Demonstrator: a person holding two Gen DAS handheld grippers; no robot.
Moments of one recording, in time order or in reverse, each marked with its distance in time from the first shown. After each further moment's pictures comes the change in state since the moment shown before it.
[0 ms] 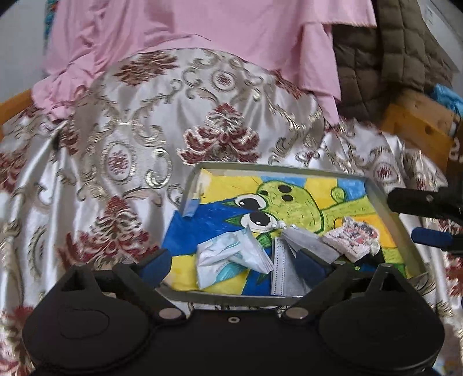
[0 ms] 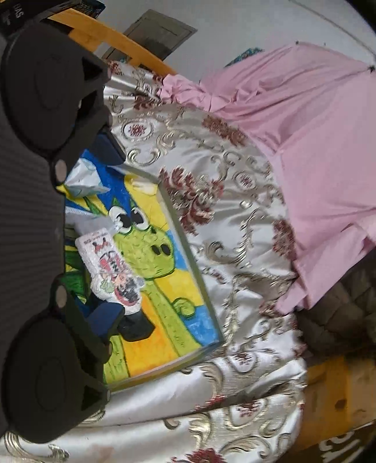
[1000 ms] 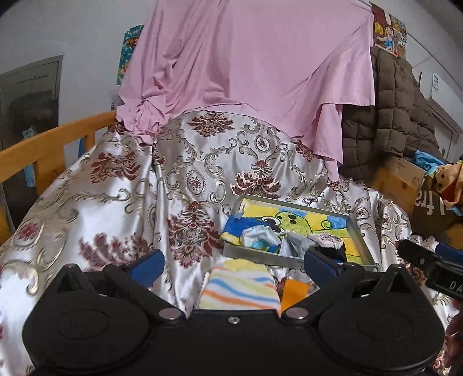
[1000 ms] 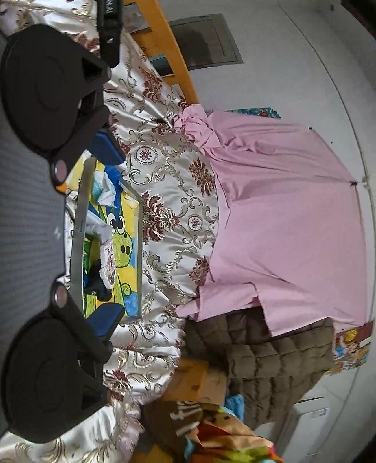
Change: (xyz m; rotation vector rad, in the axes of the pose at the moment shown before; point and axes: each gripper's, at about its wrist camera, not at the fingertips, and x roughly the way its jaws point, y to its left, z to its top) left arm -0.250 0.025 -0.102 -0.132 -0.224 0.075; right arm -0.202 0.095 -0.124 -0.471 -0.316 -0.124
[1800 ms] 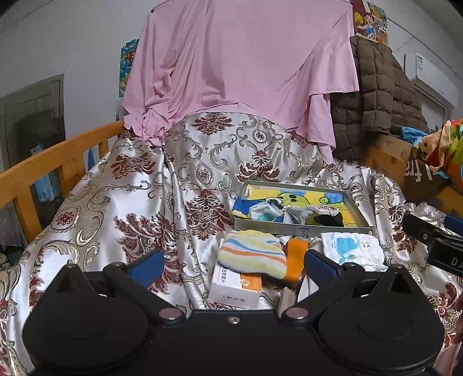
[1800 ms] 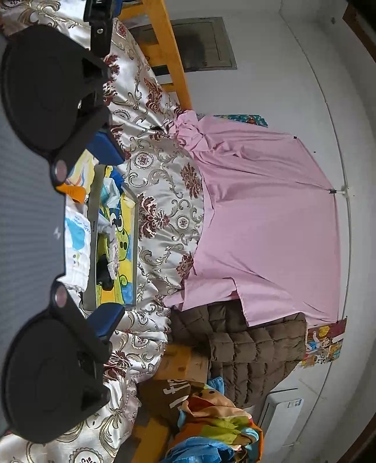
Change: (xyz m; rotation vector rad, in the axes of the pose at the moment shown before) left arm -0.079 0.001 -0.048 0.099 -0.003 0.030; right arm -0.081 0.016 -0.039 -0.026 -0.090 -0.028
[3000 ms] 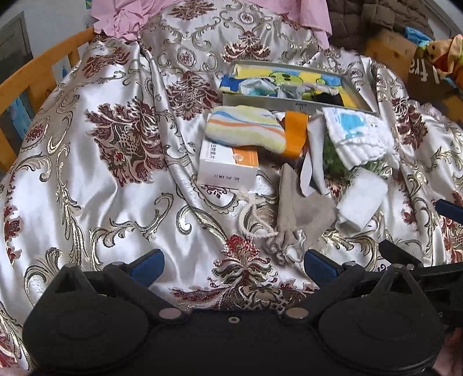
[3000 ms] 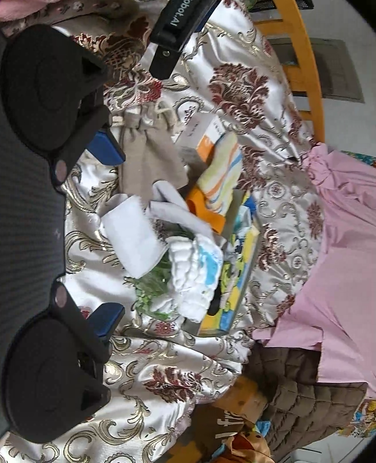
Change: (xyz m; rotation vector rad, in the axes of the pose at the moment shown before) left arm 0.049 0.001 -0.042 0.069 0.498 -0.040; right arm 0.006 0.049 -0.065 -0.269 0.492 0.022
